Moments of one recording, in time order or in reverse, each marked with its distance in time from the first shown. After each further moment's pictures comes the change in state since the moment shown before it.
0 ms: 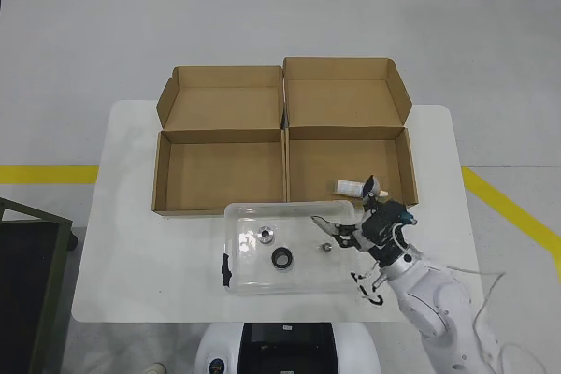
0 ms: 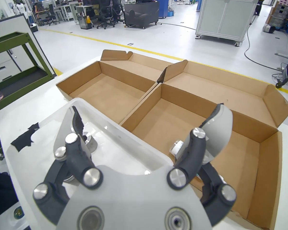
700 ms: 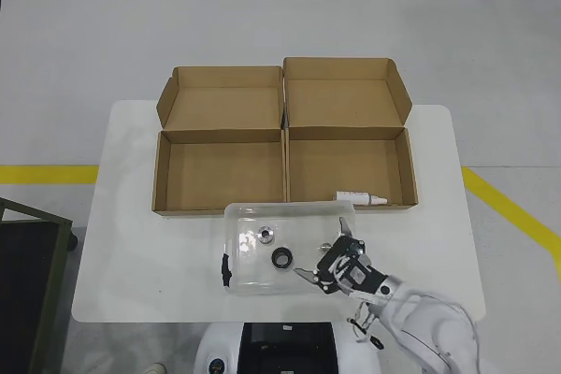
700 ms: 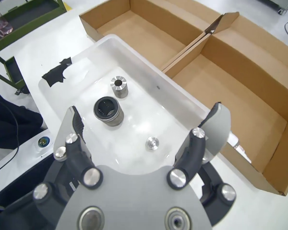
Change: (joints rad) left arm 0.000 0.000 0.000 0.000 0.000 0.000 0.000; right arm -0.099 0.016 -0.089 -0.182 -0.089 -0.024 0.468
